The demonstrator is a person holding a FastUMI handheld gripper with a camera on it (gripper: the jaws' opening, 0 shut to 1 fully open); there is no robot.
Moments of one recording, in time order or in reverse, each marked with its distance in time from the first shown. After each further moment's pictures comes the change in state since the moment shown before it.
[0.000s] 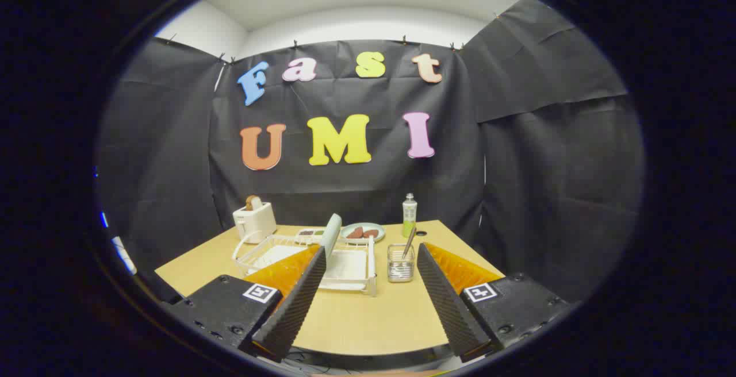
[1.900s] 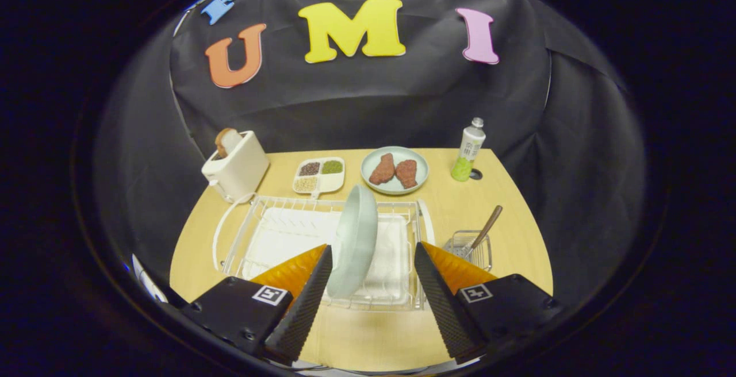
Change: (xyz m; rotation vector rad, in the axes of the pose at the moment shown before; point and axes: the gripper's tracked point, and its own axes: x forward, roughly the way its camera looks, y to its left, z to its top) arm 0.288 0.096 0.016 -0.042 0.716 0.003
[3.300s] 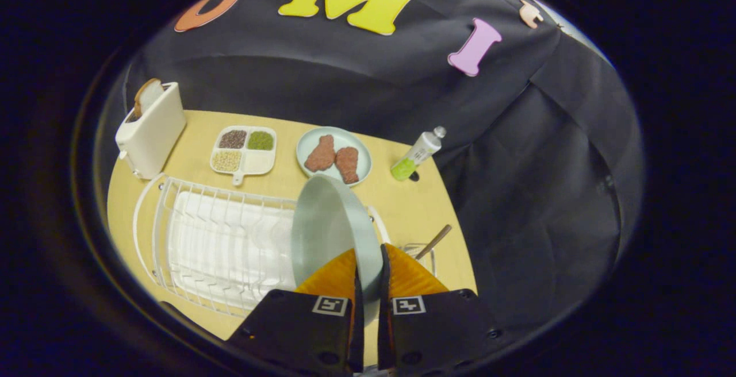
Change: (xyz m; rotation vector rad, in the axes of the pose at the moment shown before) arm 0.003 -0.002 0.045 -0.145 0.057 -0.530
